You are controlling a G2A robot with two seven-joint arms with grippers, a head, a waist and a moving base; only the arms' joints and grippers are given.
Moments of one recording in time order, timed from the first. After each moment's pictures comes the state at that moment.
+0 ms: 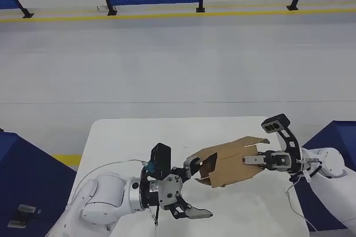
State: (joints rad) left arm 1.33 -1.09 -1.11 -2.13 0.40 -0.70 -0.59; right arm -1.21 -0.67 1.18 -1.62 1.11 -0.47 1.35
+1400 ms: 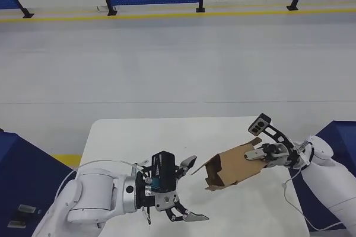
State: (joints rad) left arm 1.26 -1.06 -1.14 -2.23 0.55 -0.74 -0.69; right arm -1.07 -0.76 1.10 -1.46 1.21 -0.04 1.54
